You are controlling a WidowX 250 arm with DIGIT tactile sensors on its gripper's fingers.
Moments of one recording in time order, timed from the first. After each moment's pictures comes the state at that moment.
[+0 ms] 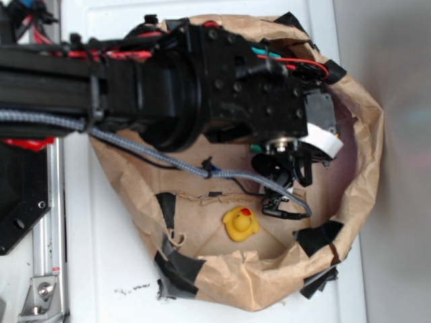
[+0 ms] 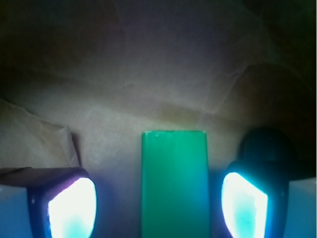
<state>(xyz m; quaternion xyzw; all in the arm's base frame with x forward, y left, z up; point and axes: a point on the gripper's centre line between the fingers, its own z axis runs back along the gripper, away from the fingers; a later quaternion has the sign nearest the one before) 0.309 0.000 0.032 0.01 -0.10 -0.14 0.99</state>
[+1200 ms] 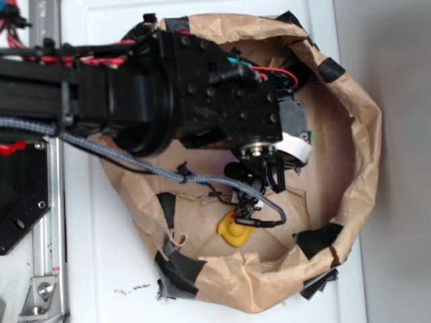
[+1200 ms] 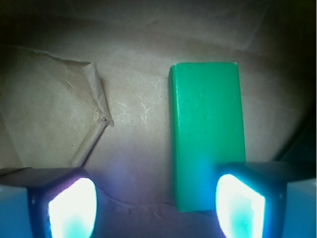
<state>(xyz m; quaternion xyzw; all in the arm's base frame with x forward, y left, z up) 0.289 -0.006 0.032 -0.01 -0.07 -0.12 0.99</state>
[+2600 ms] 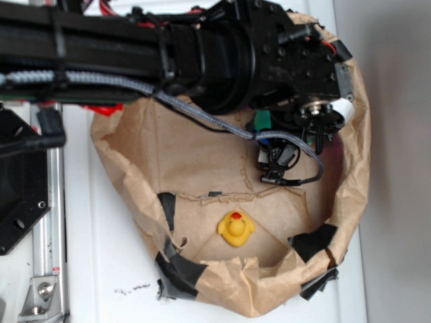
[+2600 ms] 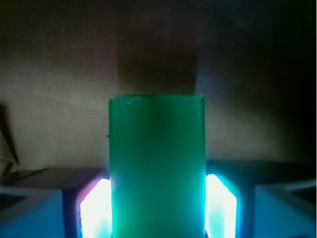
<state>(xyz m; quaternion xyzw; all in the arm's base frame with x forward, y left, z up) 0.320 0.035 0.021 0.01 -0.05 -0.12 0.99</state>
